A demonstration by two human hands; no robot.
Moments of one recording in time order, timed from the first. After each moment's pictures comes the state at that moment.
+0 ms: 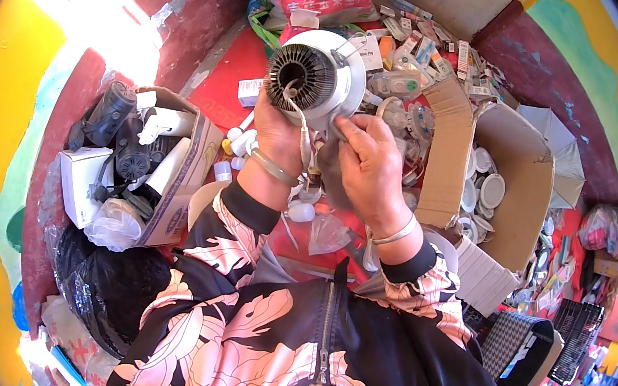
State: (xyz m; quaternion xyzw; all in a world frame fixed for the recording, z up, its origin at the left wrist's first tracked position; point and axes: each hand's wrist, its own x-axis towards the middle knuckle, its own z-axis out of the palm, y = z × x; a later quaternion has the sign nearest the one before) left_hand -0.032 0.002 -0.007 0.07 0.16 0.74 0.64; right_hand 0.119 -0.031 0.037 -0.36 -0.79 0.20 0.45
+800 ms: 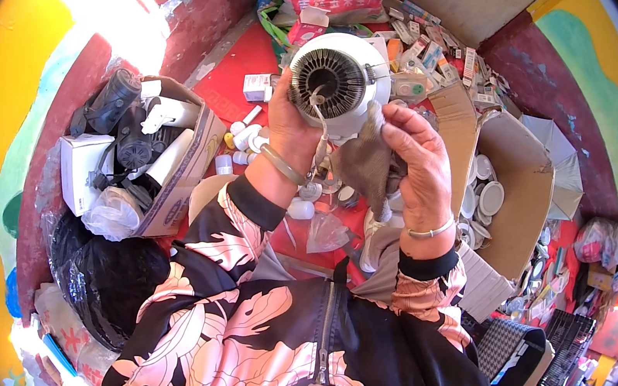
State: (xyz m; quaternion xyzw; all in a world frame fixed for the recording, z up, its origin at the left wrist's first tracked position) left_hand -0.029 0.003 -0.006 0.05 0.13 0.76 0.63; right_hand 0.147 -0.016 0.061 -0.35 -0.45 0.69 0.44
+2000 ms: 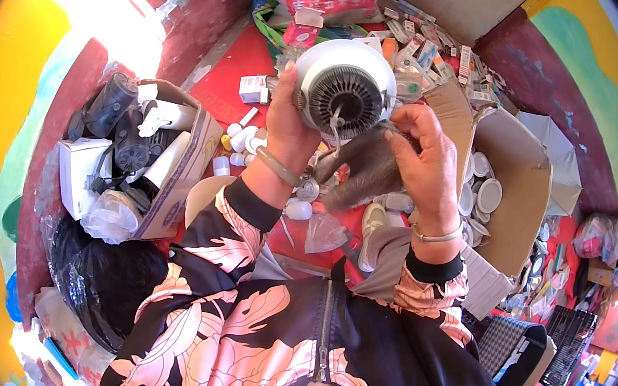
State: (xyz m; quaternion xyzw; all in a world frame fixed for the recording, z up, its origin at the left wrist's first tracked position) left_hand -0.020 -0.002 0.007 0.12 0.17 0.76 0.62; right_hand 0.158 -0.020 0.078 -0.41 -0.73 0.35 0.42
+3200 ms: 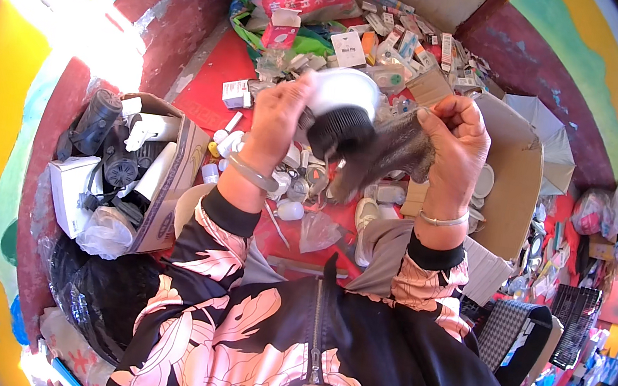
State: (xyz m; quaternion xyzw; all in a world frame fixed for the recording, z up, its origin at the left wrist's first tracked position) left_hand -0.022 -0.012 0.016 0.38 0.41 0.66 0.51; right_hand 0.193 0.001 0.079 -0.40 -0.56 0.40 0.61
